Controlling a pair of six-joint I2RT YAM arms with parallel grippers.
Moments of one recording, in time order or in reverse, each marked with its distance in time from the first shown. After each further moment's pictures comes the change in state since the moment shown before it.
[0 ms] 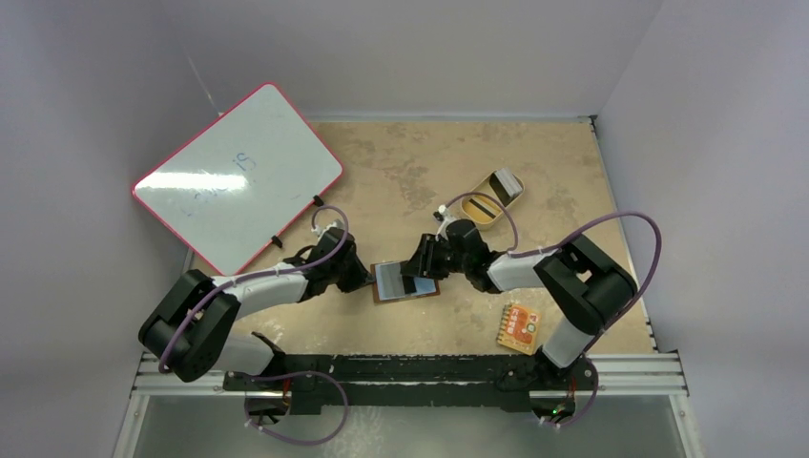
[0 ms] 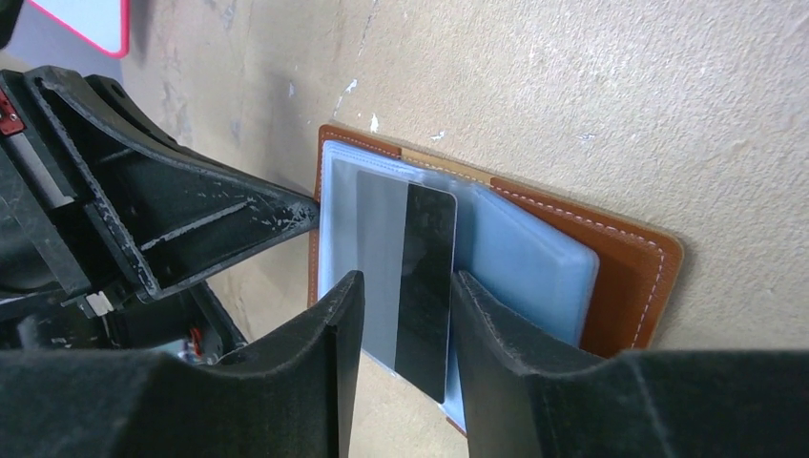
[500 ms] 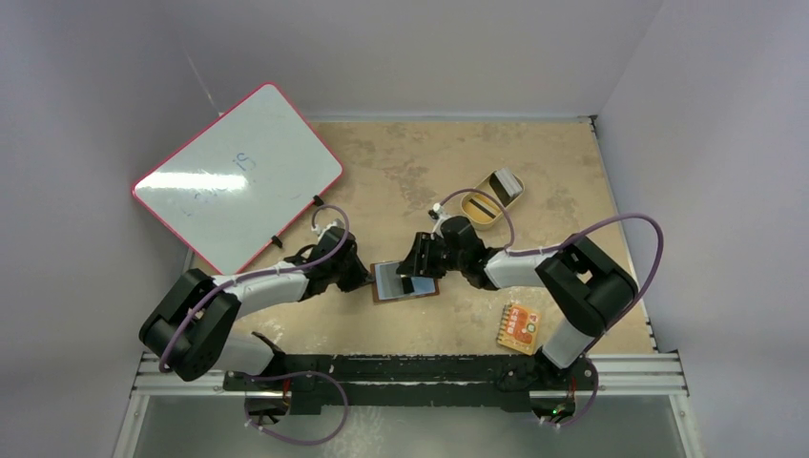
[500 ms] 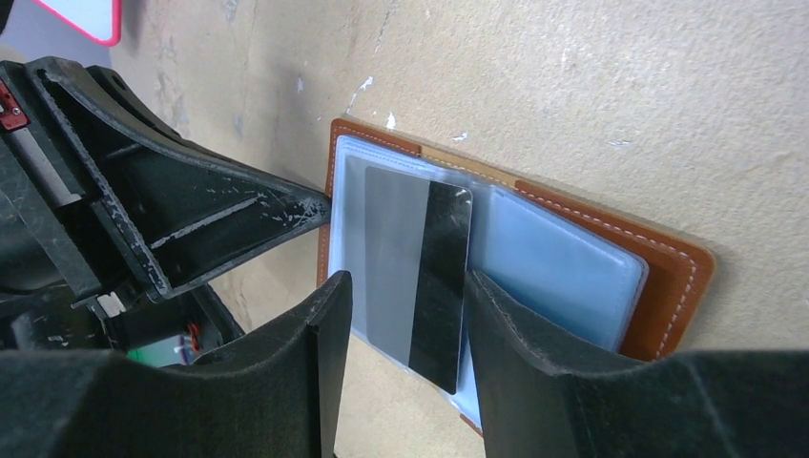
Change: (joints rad) left arm -0.002 0.005 0.013 -0.018 -0.016 -0.004; right arm 0.023 -0.029 0.053 -0.117 0.014 -0.032
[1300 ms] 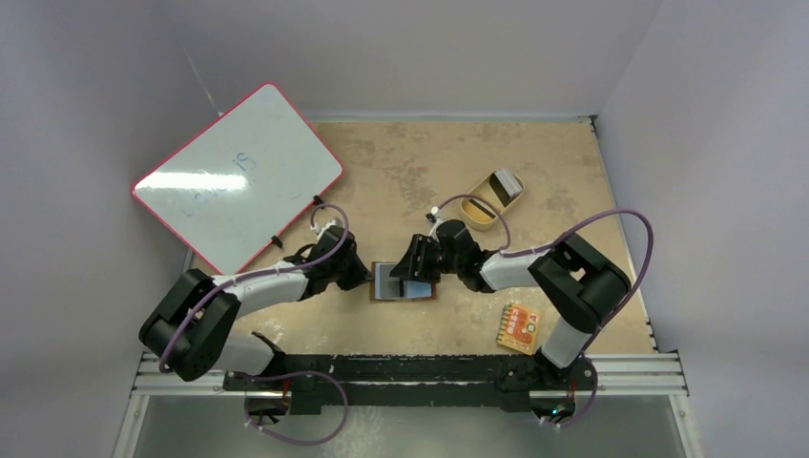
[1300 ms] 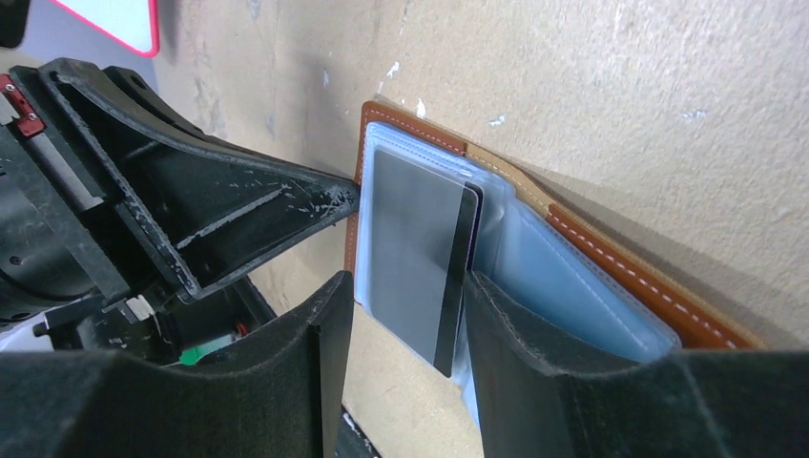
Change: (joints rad) left arm 0.001 0.000 0.002 0.011 -0.011 0.001; right arm 0.037 0.045 0.003 0.074 -0.022 0.143
